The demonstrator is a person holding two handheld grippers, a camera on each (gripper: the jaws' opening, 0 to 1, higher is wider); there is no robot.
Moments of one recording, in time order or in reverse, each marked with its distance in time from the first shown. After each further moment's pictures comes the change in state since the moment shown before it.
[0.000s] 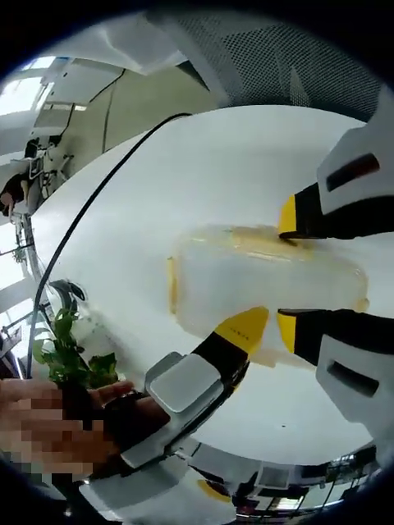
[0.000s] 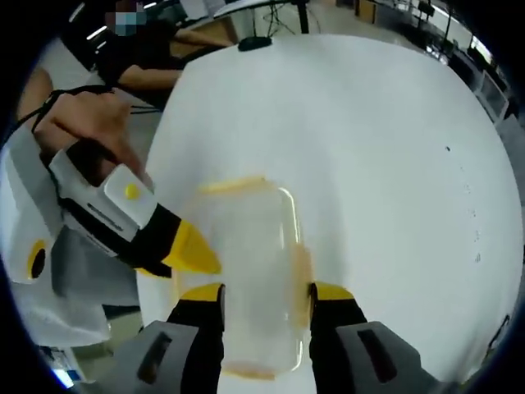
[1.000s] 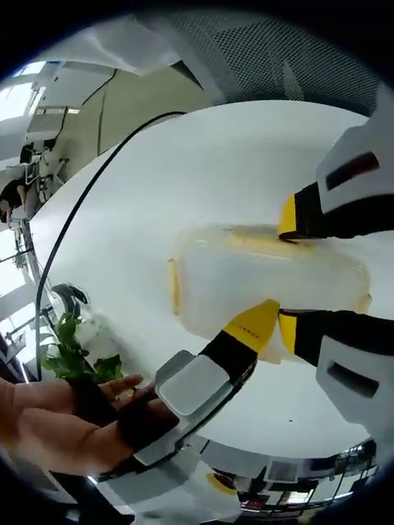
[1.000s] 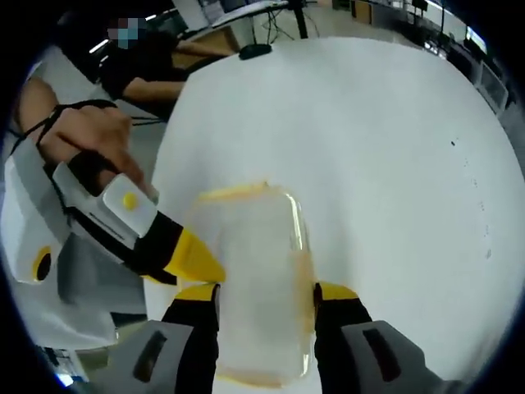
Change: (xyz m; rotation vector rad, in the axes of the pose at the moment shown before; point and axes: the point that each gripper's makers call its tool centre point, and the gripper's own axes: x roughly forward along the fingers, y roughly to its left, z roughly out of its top) left arm 0.001 0.001 0.001 0.054 -0.011 0.006; right arm 0.000 0.008 0.002 0.035 -0.062 0.022
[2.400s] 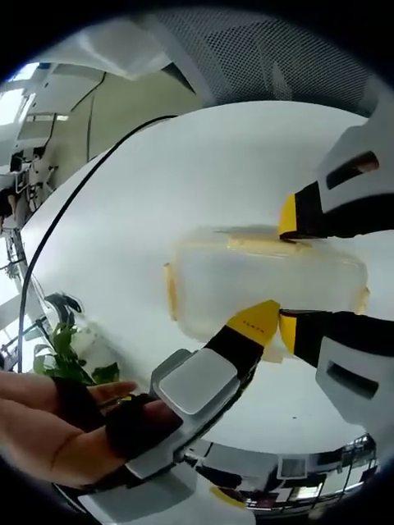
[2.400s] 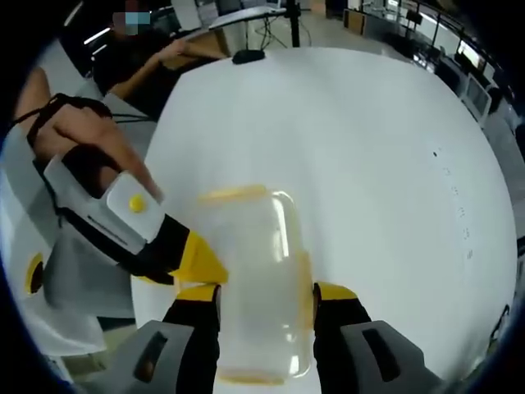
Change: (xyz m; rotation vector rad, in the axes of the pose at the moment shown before) left arm 0.001 -0.004 0.000 0.059 0.058 -0.003; right arm -0.003 -0.001 0.002 -0.022 -0.030 -0.107
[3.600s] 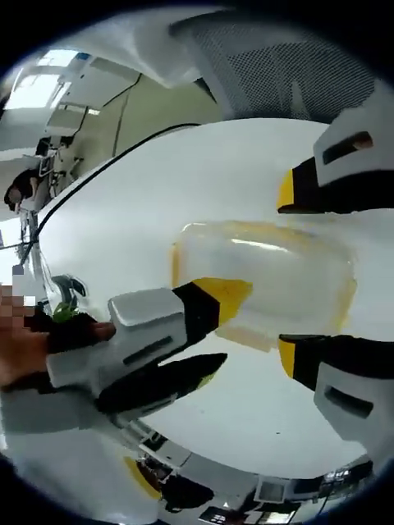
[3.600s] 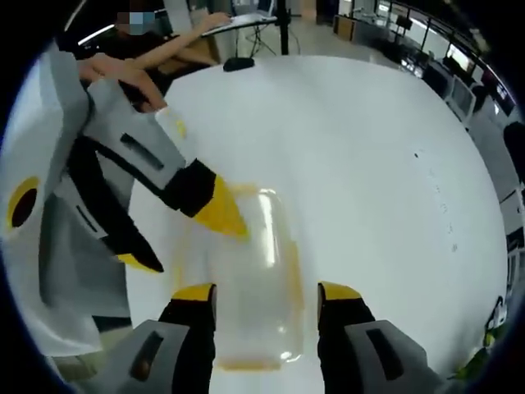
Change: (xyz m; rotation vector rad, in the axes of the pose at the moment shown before) left arm -0.020 0.020 -0.008 -0.170 -0.050 -0.129; right arm -0.022 -0.001 -0.009 0.003 -0.030 -0.077
